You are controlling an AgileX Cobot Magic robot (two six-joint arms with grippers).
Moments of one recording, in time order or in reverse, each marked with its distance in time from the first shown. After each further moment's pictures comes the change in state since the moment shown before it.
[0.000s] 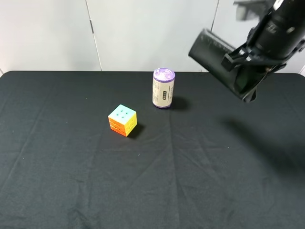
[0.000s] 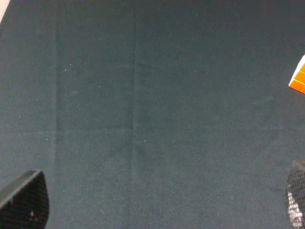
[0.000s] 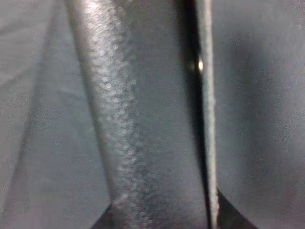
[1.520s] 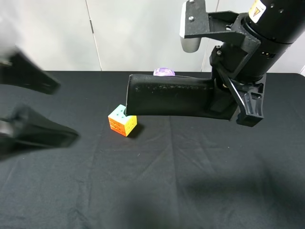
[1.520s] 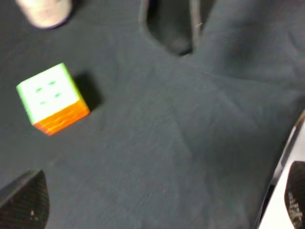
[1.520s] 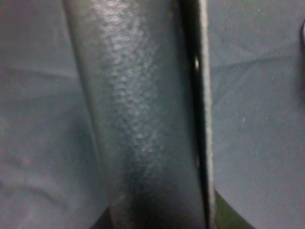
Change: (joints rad) left arm -0.743 0.981 -0.325 -0.291 -0.356 0.550; right arm 0.325 -0.073 0.079 0.020 -0.049 -0.707
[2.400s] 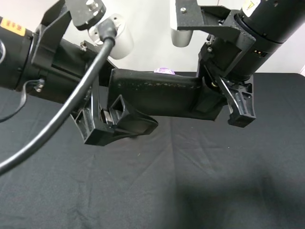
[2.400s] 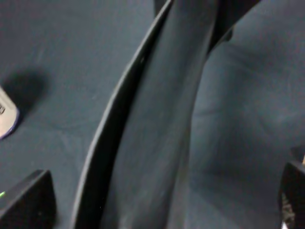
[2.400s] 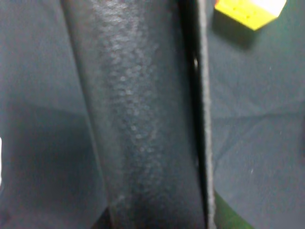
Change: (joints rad) left arm -0.090 0.220 0.000 -0.328 -0.341 0.294; right arm 0.000 0.000 0.000 0.128 -0.053 -0.124
